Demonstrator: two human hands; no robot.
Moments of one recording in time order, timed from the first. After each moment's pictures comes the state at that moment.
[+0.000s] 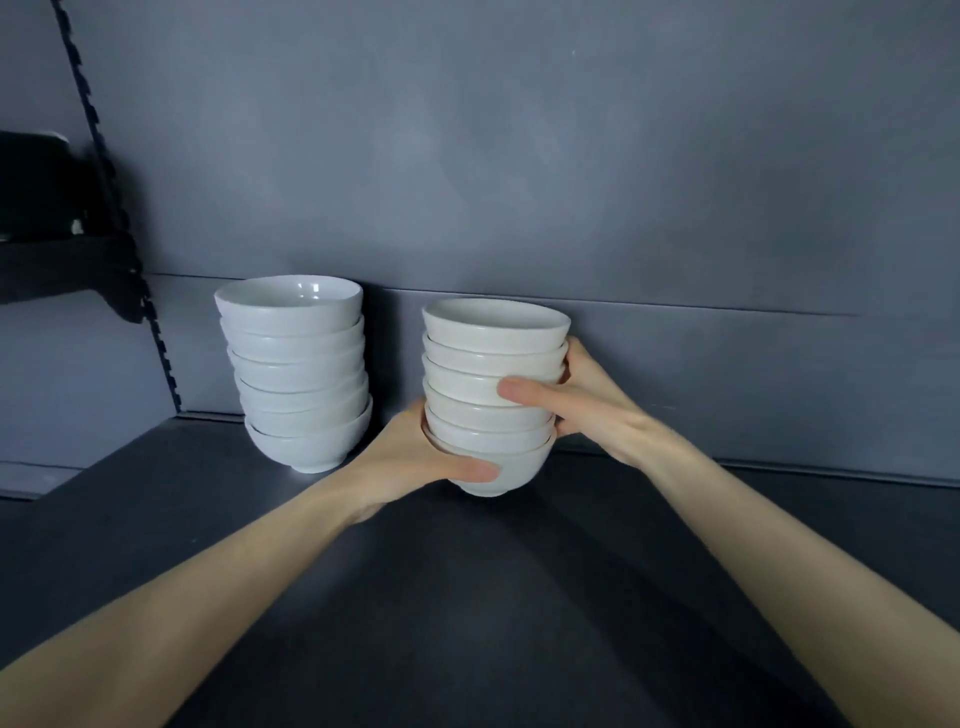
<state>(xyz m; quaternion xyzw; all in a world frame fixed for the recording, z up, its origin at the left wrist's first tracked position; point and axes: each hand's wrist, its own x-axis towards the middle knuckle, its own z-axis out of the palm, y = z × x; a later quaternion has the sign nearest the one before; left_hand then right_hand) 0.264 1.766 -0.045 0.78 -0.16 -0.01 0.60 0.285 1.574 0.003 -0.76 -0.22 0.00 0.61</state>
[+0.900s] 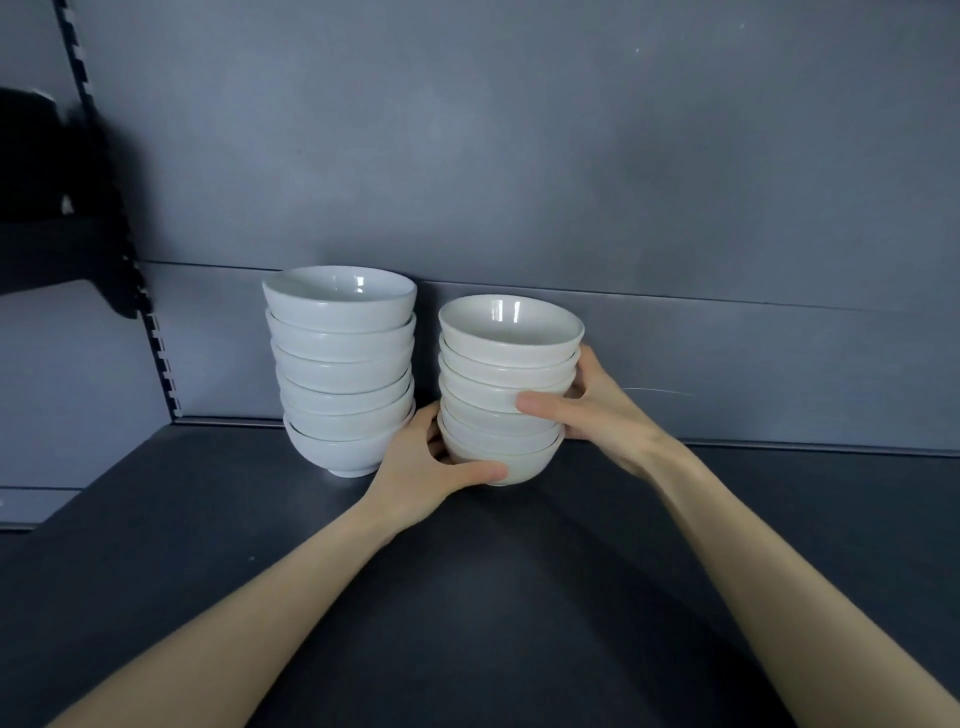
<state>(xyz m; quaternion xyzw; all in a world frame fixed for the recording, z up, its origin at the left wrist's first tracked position) 0.285 1.823 -0.089 0.74 -0.16 0.06 0.65 0.284 1.627 -0.024 -0.77 -0.15 -0.02 0.61</state>
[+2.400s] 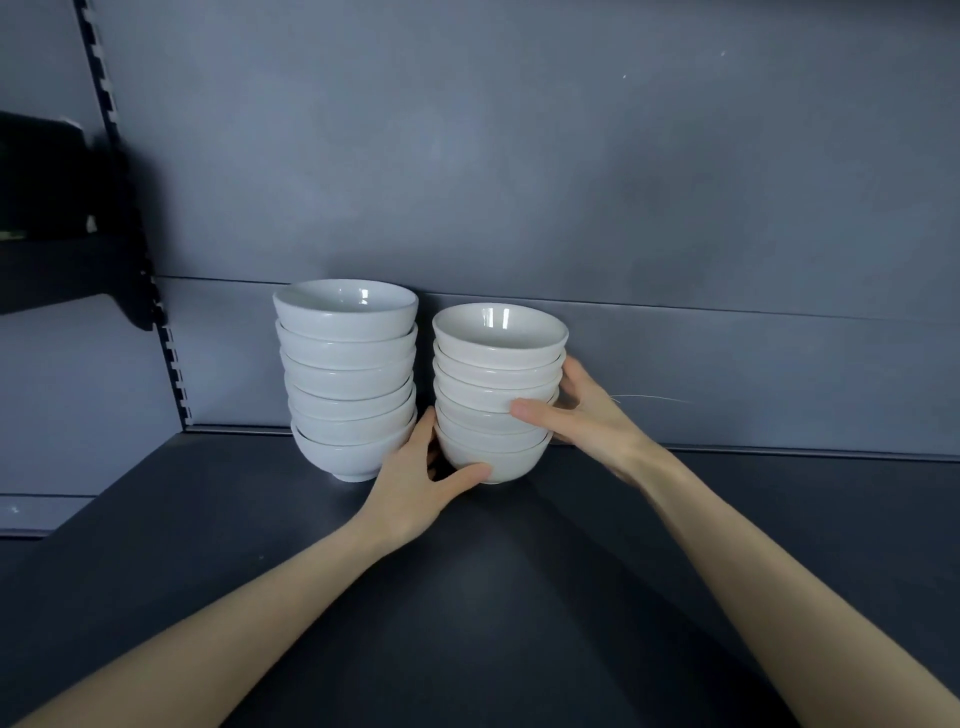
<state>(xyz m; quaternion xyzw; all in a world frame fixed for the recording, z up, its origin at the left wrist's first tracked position) 0.279 1.832 -0.096 0.81 -0.17 0.07 0.56 0.290 1.625 -0.033 -0.79 -0.15 -0.03 0.60</state>
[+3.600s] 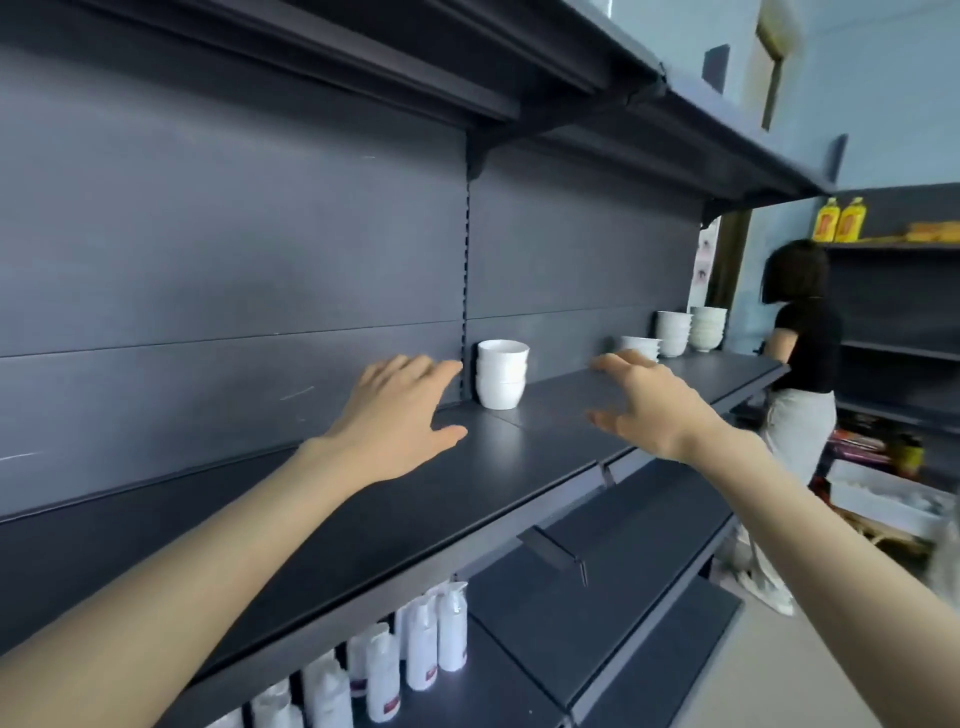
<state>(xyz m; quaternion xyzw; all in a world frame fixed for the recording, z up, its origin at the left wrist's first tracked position) 0.052 1.352 0.046 0.82 -0.51 0.24 0.12 -0.115 1.157 0.058 -0.94 0.26 -0.23 0.03</state>
